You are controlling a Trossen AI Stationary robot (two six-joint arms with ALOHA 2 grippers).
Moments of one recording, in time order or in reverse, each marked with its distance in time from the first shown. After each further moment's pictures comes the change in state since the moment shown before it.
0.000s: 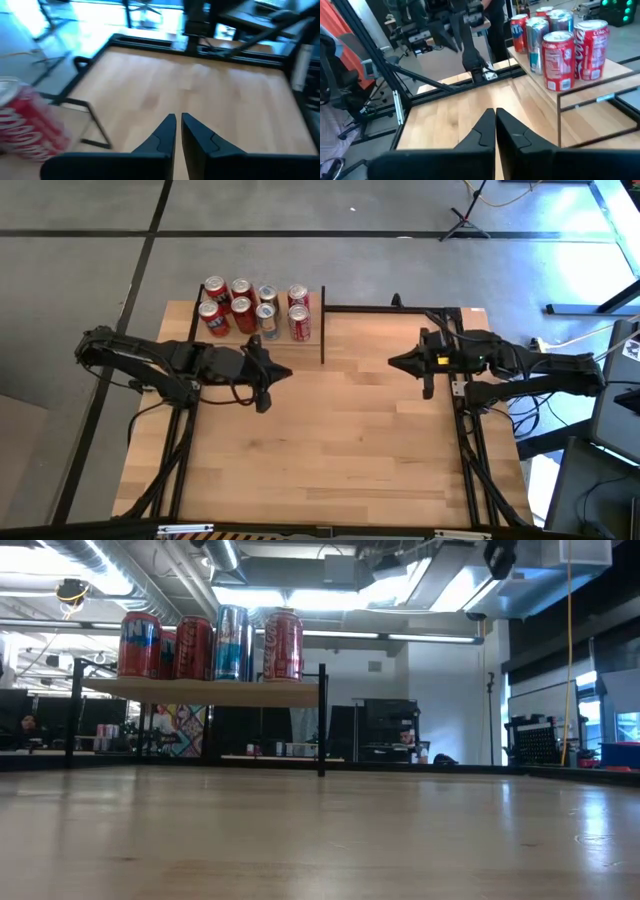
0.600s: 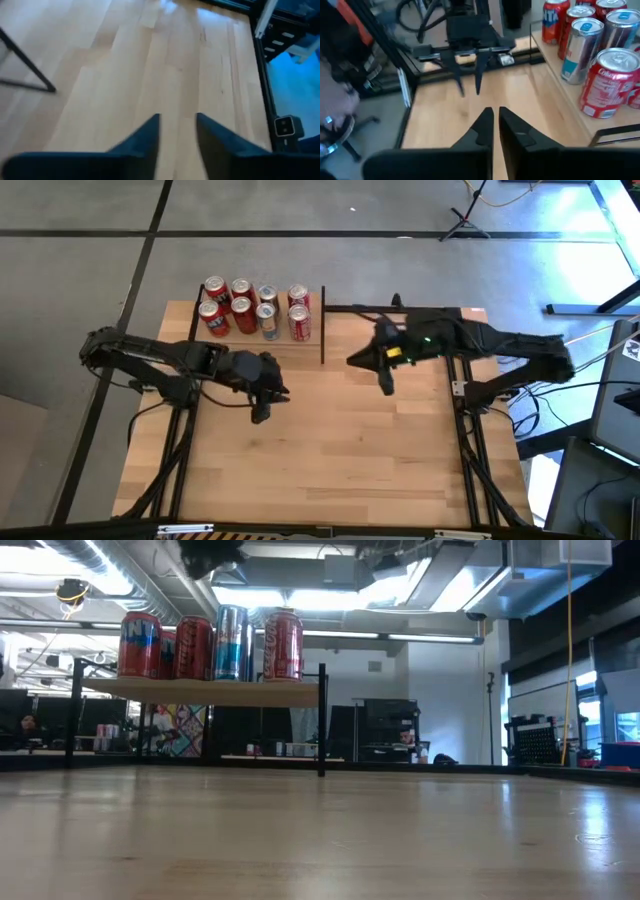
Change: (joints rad) left arm 0.040 0.076 0.000 -0.163 0.311 -0.154; right arm -0.010 0.577 0.694 -0.354 -0.101 -0.081
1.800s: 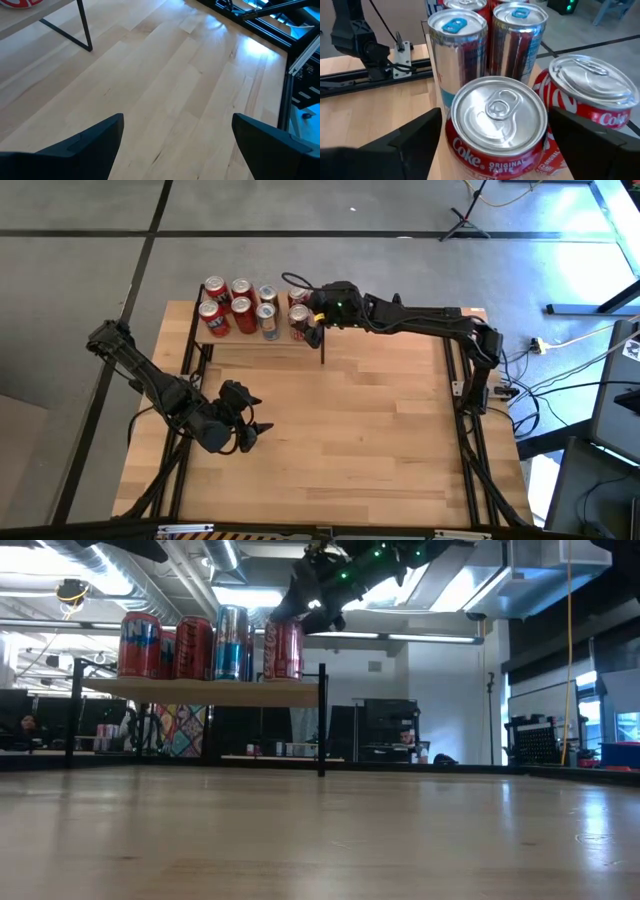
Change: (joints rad) left arm -0.485 0.006 0.000 -0.216 -0.625 -0.687; right arm -0.292 0.525 0.101 0.430 0.069 -0.238
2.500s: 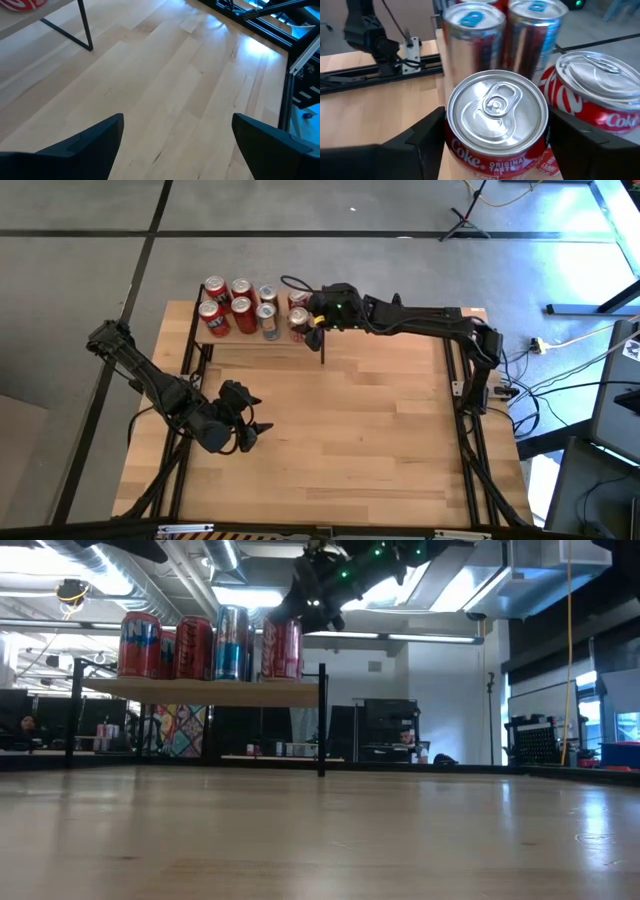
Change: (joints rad) left arm 0.000 0.000 0.000 -0.004 0.000 -0.003; right arm 0.011 0.000 0.002 -0.024 -0.012 0.006
